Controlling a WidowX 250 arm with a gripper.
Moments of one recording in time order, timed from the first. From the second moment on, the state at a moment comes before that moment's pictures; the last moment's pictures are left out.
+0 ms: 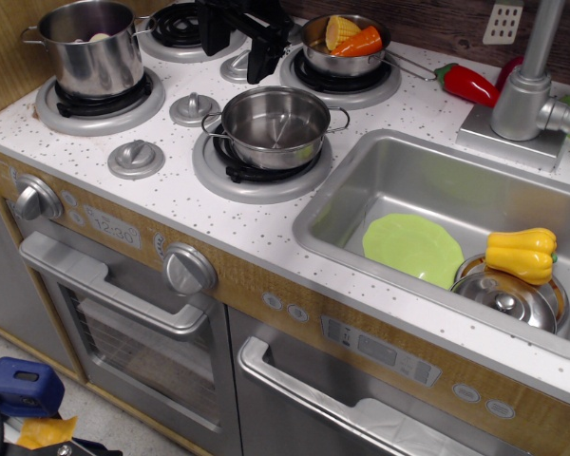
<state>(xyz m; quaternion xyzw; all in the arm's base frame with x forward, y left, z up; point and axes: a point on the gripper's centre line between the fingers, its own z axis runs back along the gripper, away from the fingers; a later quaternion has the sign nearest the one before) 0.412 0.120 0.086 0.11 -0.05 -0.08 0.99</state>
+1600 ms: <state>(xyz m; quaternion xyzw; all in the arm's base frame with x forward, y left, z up) 0.422 0.128 0.061 0.07 -0.04 -0.09 0.99</state>
